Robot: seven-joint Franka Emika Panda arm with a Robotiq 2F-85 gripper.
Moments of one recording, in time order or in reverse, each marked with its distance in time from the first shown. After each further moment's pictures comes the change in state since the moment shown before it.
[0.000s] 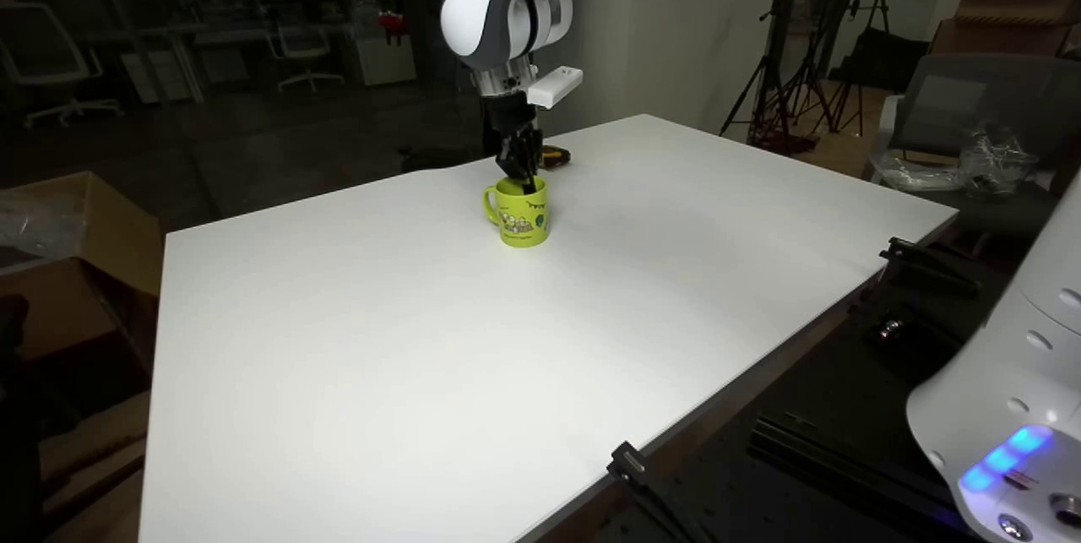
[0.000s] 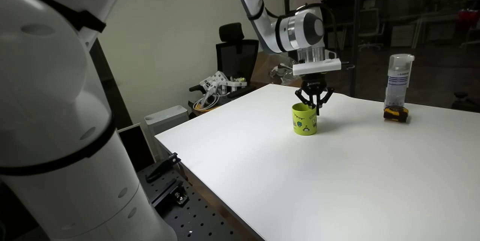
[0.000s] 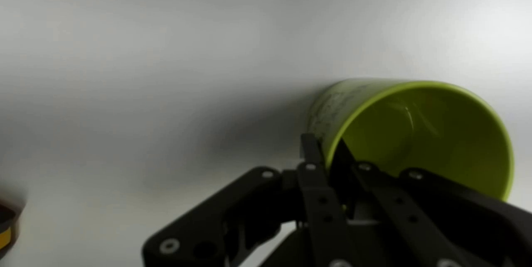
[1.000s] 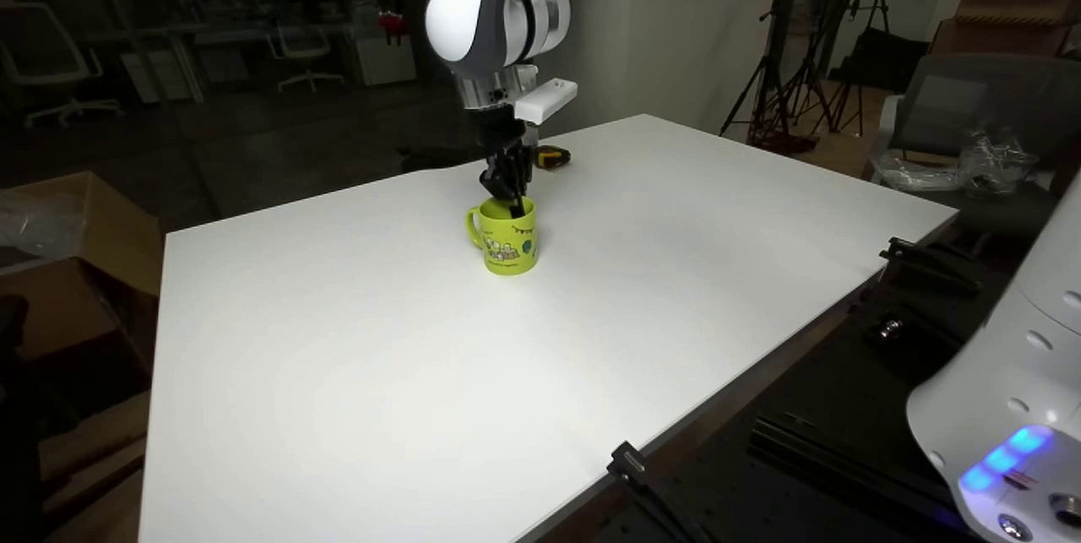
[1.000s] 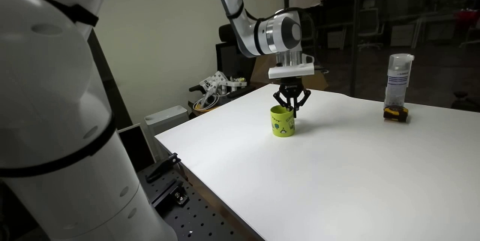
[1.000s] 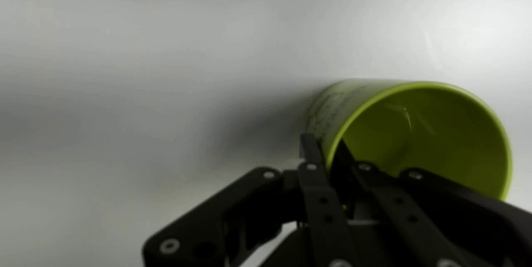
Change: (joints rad) arm 0.043 -0.106 0.048 -0.199 0.015 0.078 0.090
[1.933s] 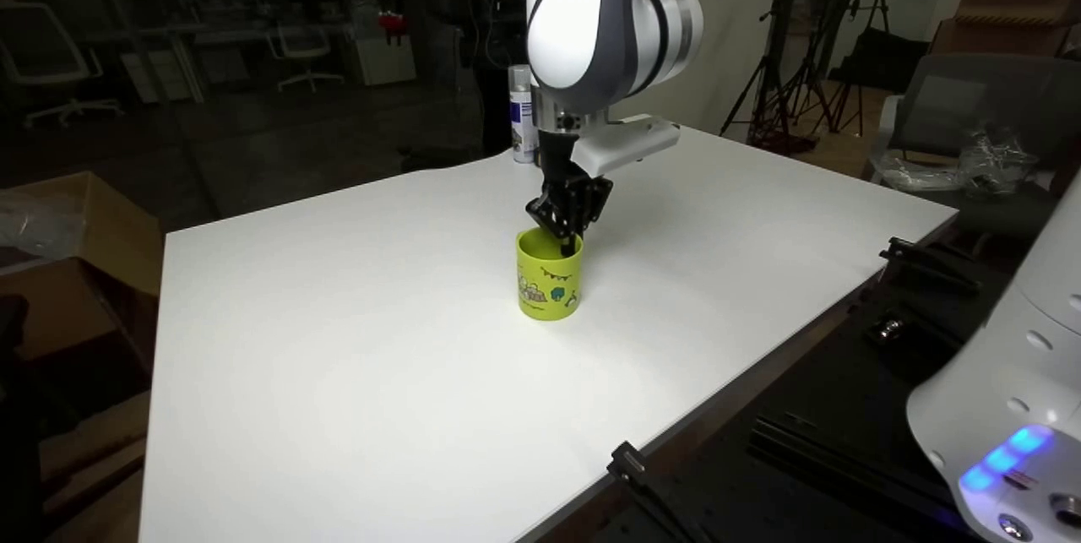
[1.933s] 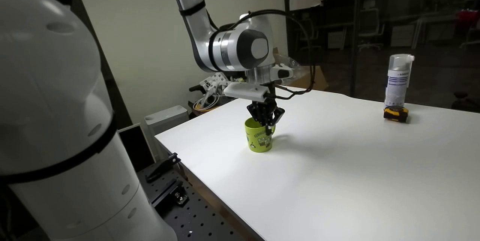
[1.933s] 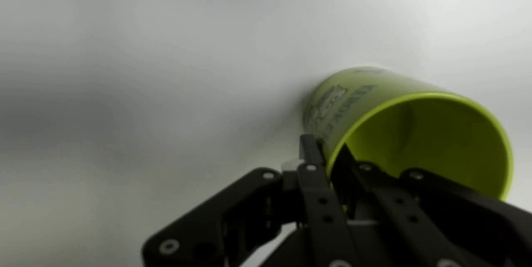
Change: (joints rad) arm 0.055 -0.322 -0.040 -0.633 0.148 0.465 0.388
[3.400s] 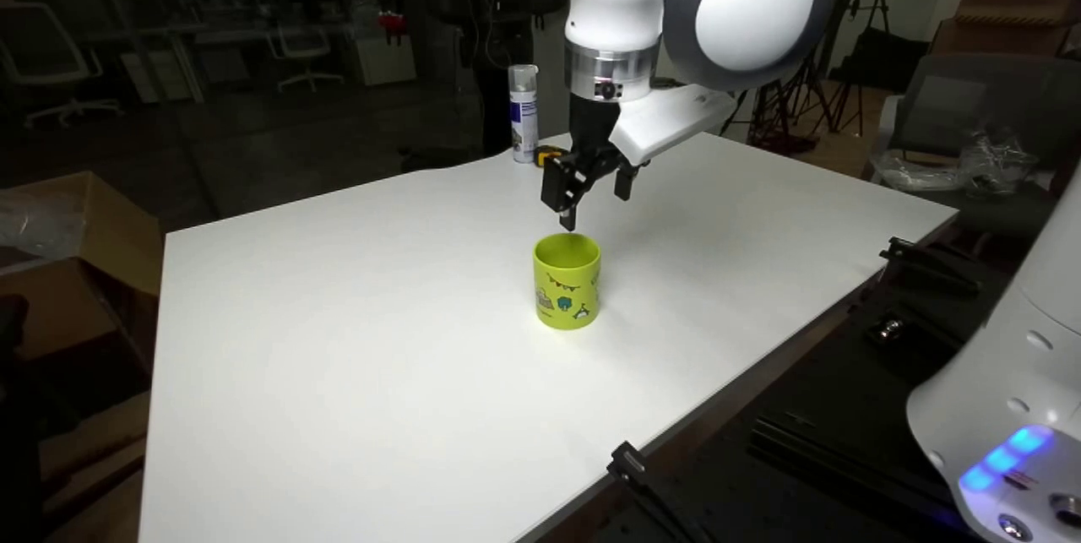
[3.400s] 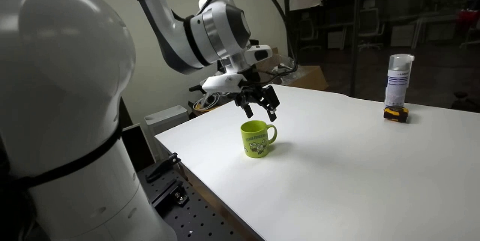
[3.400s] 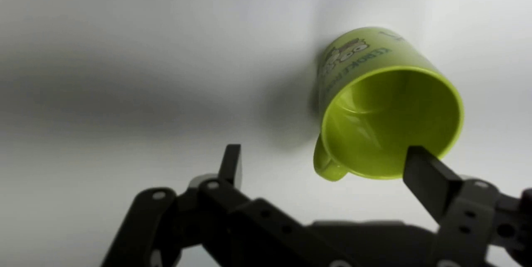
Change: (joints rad) arm 0.449 -0.289 -0.498 -0.223 -0.623 0.091 0.583
